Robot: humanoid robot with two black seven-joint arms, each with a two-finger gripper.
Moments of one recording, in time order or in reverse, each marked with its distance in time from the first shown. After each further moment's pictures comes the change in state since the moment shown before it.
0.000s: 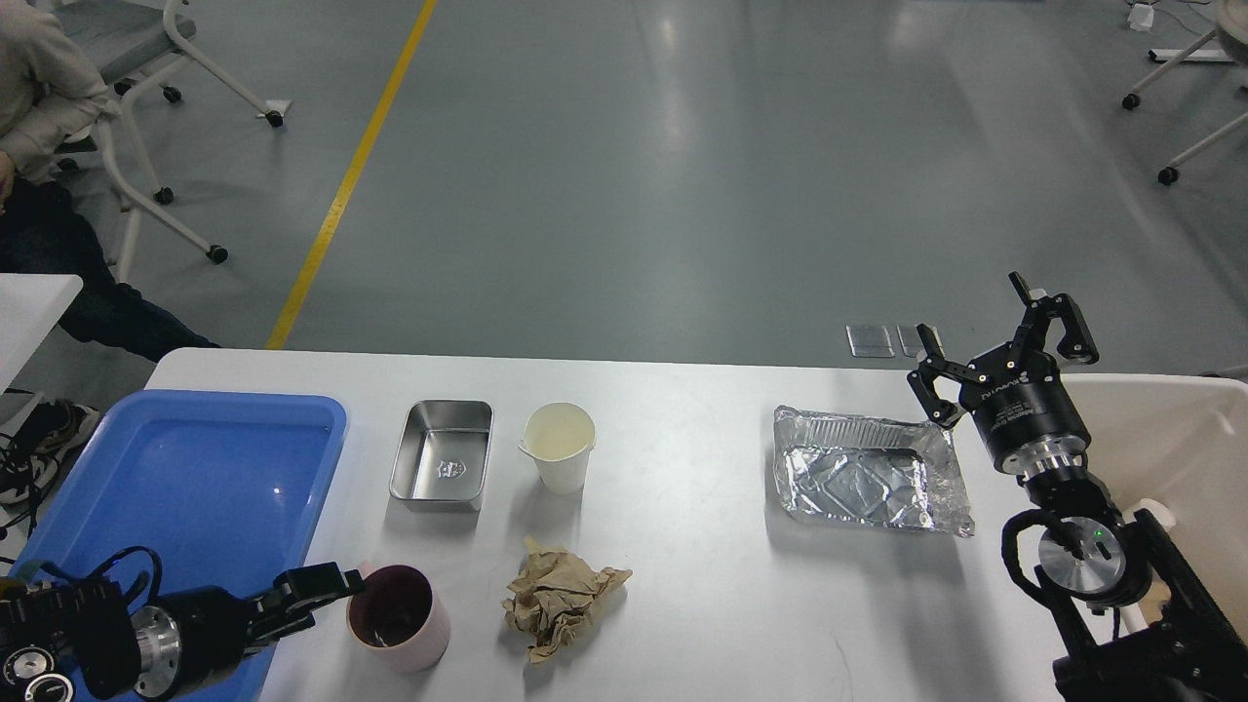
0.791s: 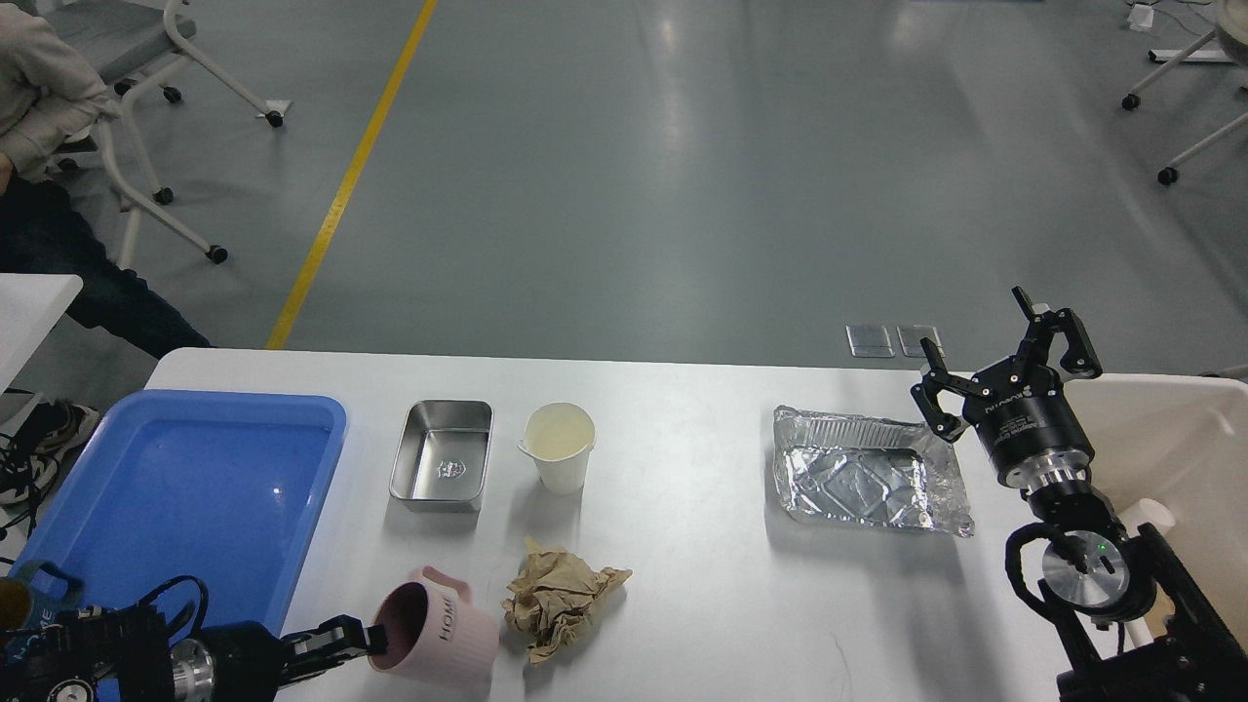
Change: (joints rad) left arm -0.055 -0.028 0.166 0.009 0.070 0.006 -0.108; right arm -0.028 0.001 0.008 0.009 0.000 -0.005 0.000
